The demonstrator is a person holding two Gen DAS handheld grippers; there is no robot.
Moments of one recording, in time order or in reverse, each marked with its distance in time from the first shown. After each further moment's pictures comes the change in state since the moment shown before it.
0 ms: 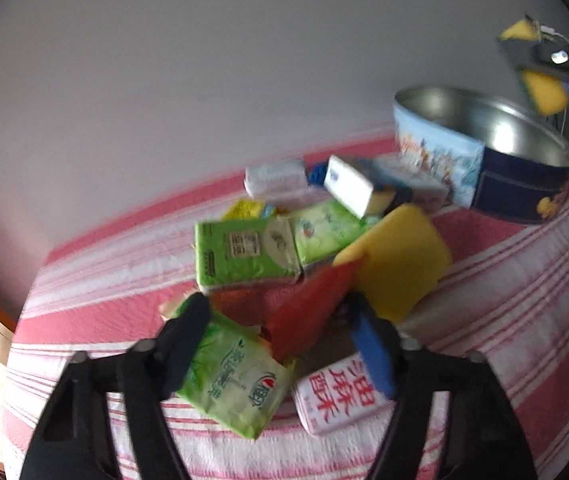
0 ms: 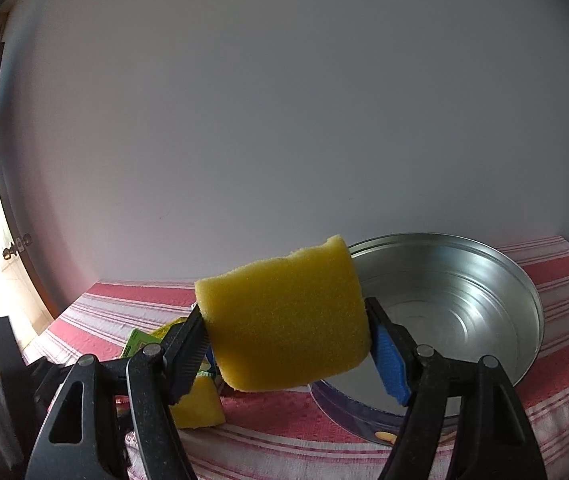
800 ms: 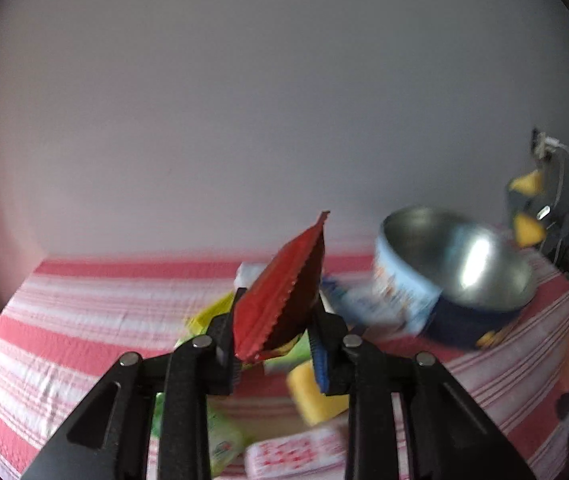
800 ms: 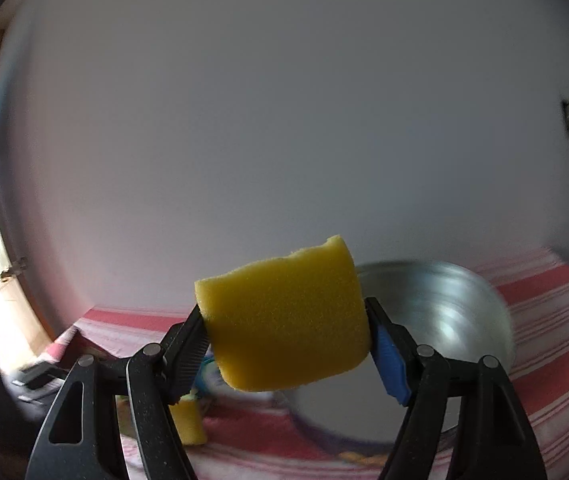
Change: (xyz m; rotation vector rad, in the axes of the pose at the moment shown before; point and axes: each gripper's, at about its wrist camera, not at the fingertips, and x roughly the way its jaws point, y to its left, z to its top) left arm -0.071 0.007 0.041 -0.221 -0.291 -0.097; right arm -0.011 -0.028 0.020 0.025 -0.095 -0.045
